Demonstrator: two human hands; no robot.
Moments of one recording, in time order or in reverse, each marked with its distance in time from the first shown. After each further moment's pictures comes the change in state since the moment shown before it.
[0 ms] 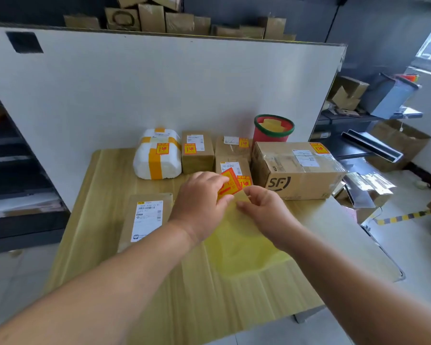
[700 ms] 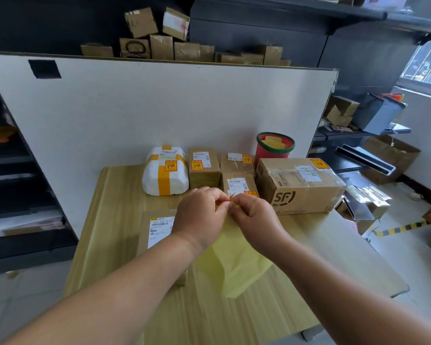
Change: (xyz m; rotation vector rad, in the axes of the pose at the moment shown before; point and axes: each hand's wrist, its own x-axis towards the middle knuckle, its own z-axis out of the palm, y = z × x) left_hand -0.007 -0.018 -0.038 -0.197 0.050 -0.175; right_hand 0.004 -0.027 0.052 -0.392 0.132 -0.226
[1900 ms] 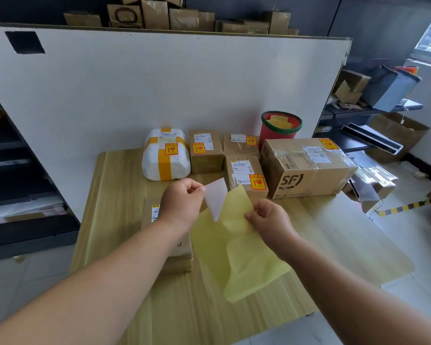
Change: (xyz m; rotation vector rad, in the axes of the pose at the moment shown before) left_hand 0.013 -0.050 0.003 -0.370 -0.012 -0.454; right_hand 0.003 0.068 0.020 0.125 0.026 0.447
